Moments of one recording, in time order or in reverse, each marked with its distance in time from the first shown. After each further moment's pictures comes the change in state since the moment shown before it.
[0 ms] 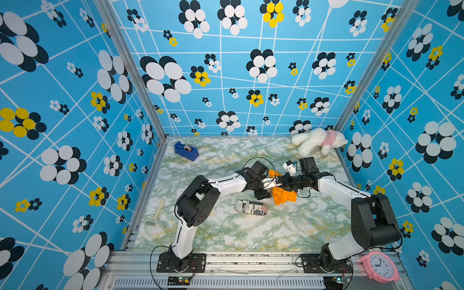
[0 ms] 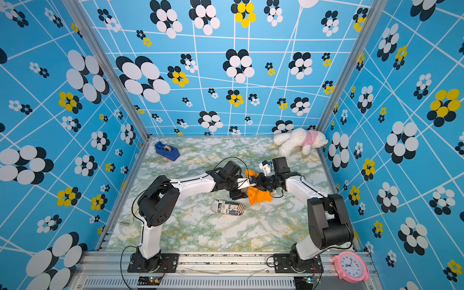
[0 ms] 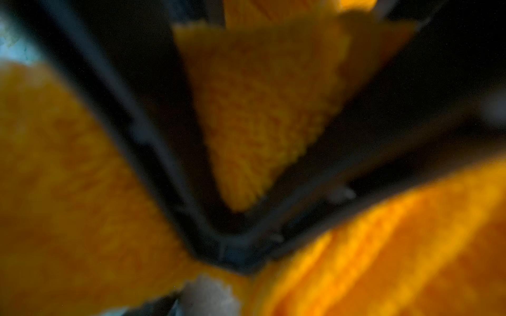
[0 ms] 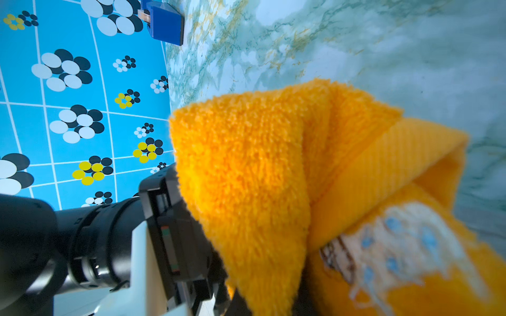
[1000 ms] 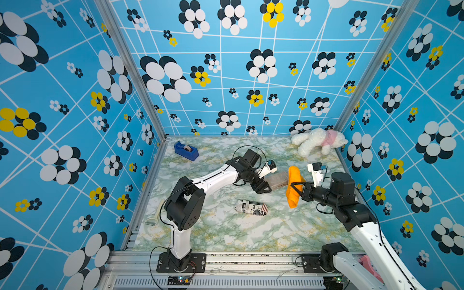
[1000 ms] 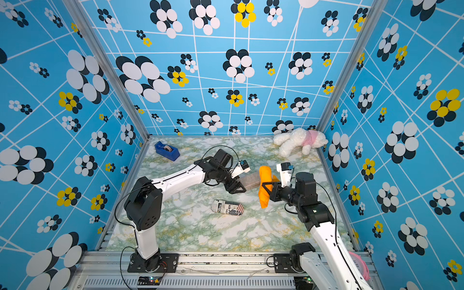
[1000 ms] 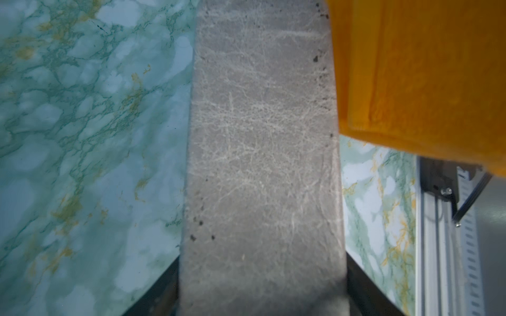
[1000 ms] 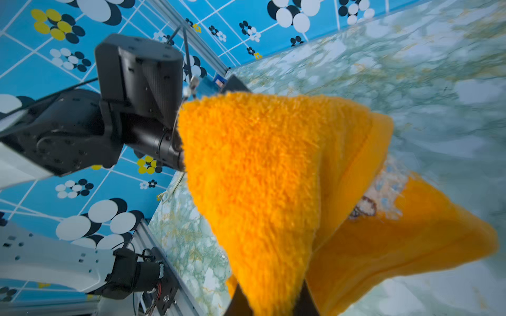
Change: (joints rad) left arm 0.094 -0.130 0.097 -0.251 0.268 -0.358; right arm 0.032 -0.800 -0.227 -0.070 0.204 -0.093
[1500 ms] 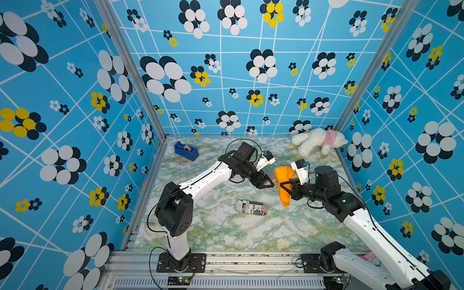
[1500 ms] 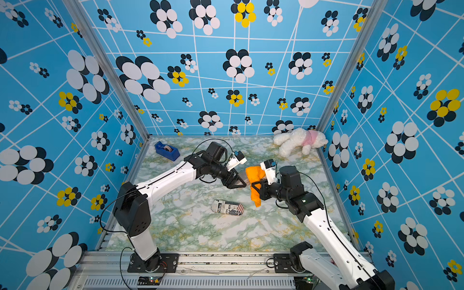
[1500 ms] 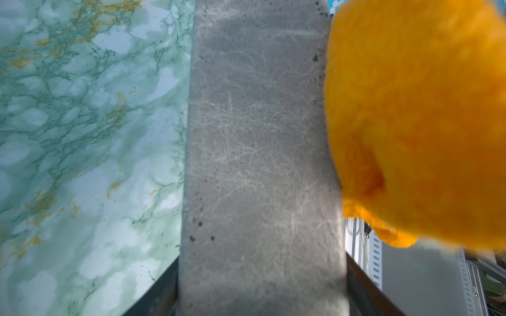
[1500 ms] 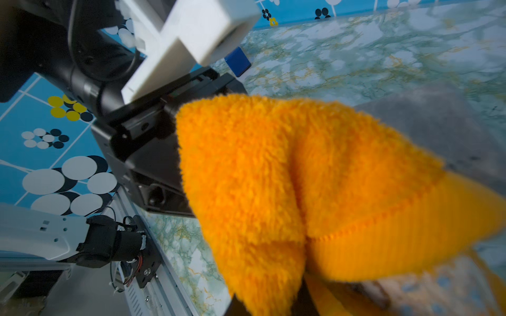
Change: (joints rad) left arm 0.014 -0.105 0.029 -0.077 0.115 -0.153; right arm 0.135 0.166 0.140 -0.051 0.130 -0.129
